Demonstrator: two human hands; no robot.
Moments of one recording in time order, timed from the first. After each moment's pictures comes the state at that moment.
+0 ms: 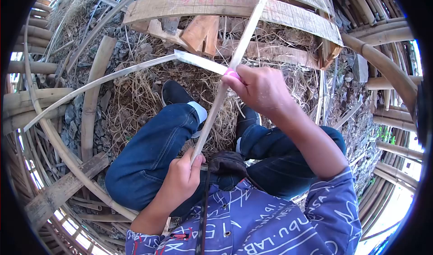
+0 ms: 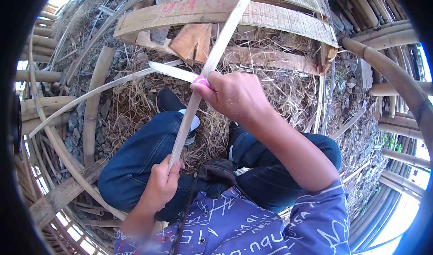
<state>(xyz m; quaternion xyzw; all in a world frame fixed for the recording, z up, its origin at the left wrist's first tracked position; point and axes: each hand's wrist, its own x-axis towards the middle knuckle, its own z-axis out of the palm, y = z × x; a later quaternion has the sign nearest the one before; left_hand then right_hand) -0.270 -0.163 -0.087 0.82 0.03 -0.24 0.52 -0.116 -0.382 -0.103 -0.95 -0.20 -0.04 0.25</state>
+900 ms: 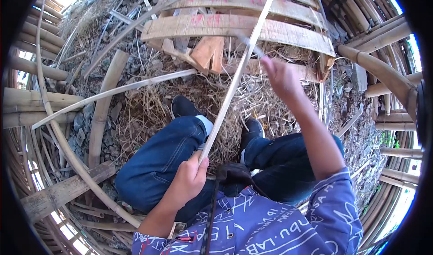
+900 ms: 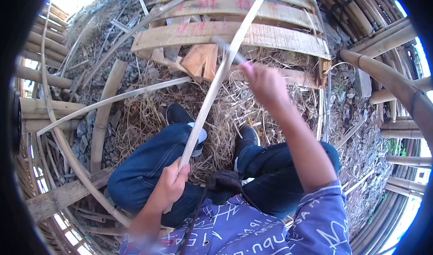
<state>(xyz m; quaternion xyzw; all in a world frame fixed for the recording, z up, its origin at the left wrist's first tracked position) -0.273 -0.156 -0.094 0.81 0.02 -0.24 0.53 -0.089 -0.423 -0.104 -0.95 0.02 0.03 0.30</state>
